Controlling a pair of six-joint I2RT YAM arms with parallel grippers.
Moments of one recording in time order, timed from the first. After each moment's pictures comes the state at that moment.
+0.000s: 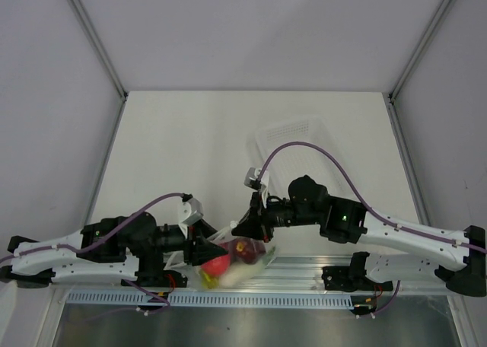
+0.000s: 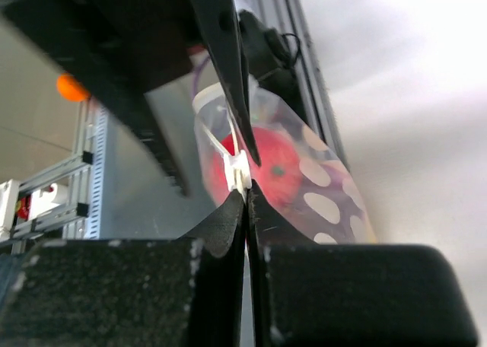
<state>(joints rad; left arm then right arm) -1.45 0.43 0.73 -0.53 -0.07 -0.36 1.22 1.04 0.96 -0.14 -0.35 0.40</state>
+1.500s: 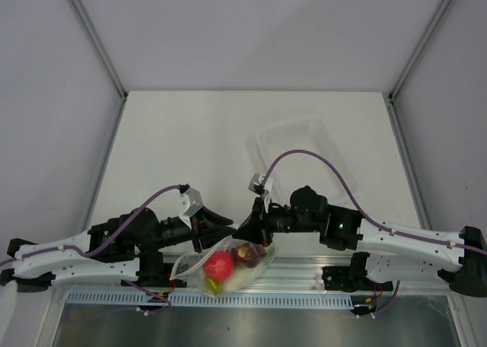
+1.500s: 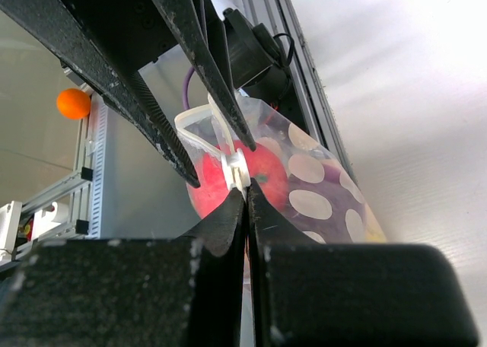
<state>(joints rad) -1.40 0.48 0.70 -0.32 -0.18 -0.29 1.25 1.01 0.79 0.02 -0.27 0.48</state>
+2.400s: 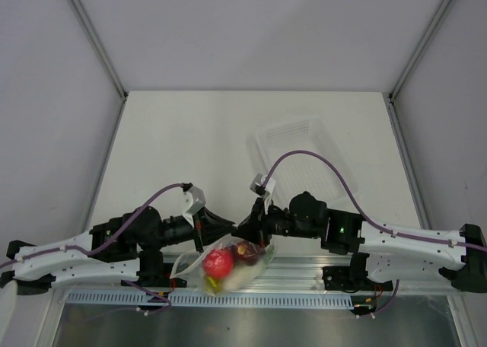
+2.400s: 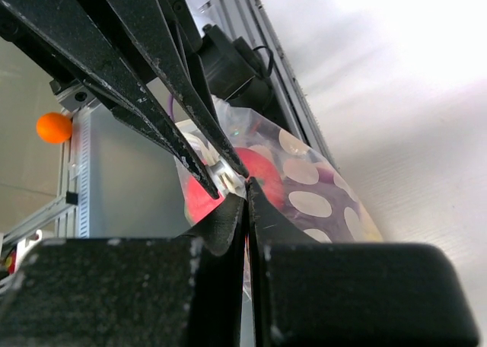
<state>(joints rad) -1.38 0.50 0.70 -0.32 -0.12 -0.32 1.31 1.00 0.80 0.01 -0.12 0.50</state>
